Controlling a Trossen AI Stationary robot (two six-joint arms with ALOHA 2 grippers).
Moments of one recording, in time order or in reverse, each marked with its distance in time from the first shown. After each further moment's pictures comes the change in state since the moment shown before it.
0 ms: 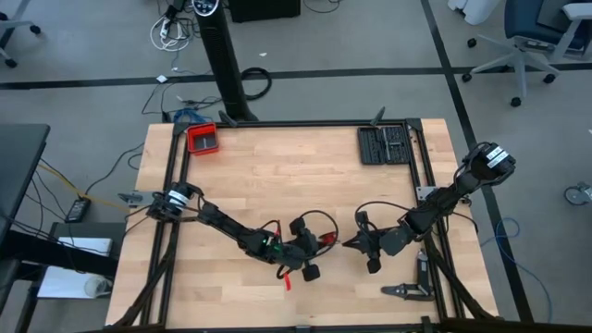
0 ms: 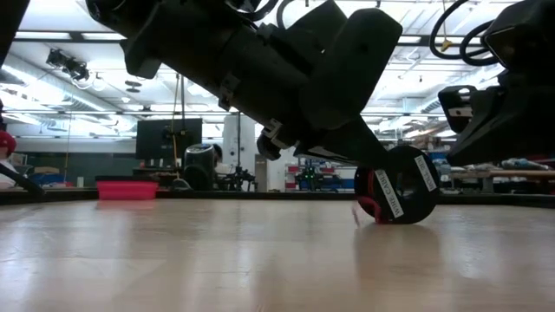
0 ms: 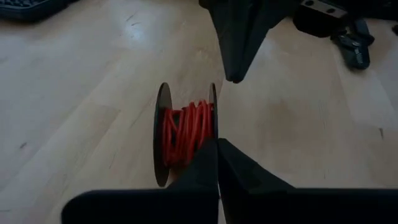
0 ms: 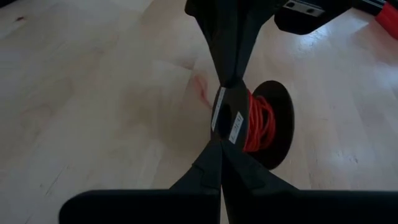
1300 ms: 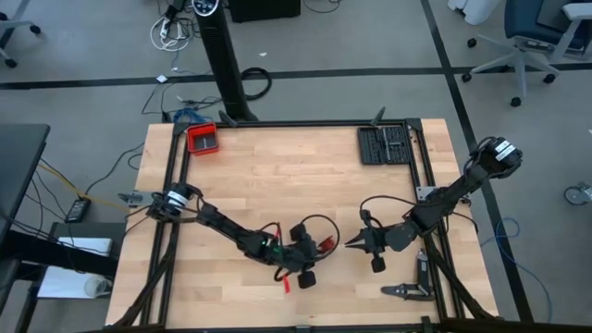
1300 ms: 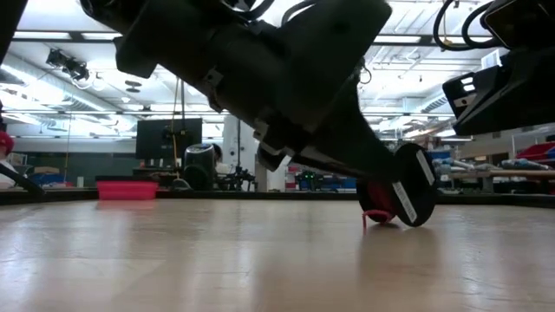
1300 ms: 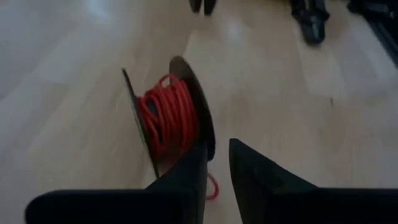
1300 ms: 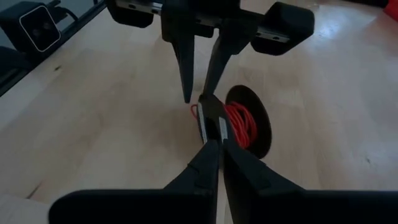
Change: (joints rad) left arm -0.012 -0.002 0.000 -0.026 0.136 -0.029; right arm 0.002 -0.131 0.000 -0.075 -0.051 0.112
